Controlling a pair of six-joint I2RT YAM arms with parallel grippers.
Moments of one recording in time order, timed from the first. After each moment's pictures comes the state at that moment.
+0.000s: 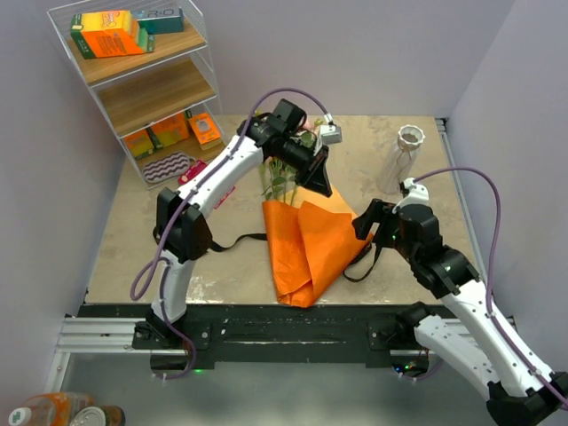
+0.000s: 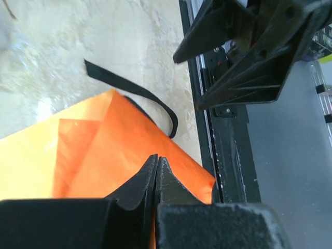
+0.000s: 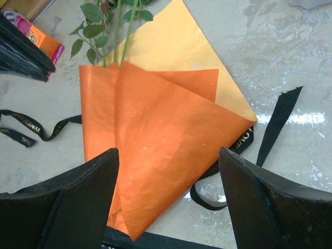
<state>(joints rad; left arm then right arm) -0.63 2.13 2.19 -0.97 1.06 0.37 0.49 0.69 0.76 -0.58 0.18 0.58</state>
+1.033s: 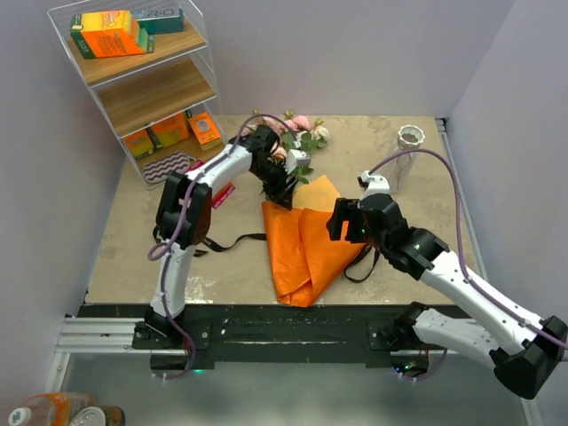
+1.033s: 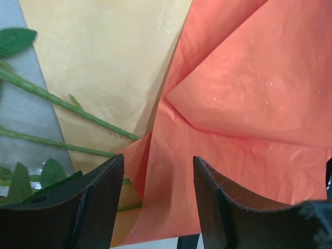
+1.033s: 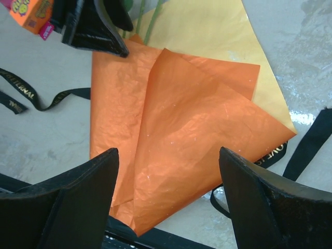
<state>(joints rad) -0.47 2.24 1.88 -0.86 0.71 0.52 0.71 0.94 0.85 -0.54 0.27 0.54</state>
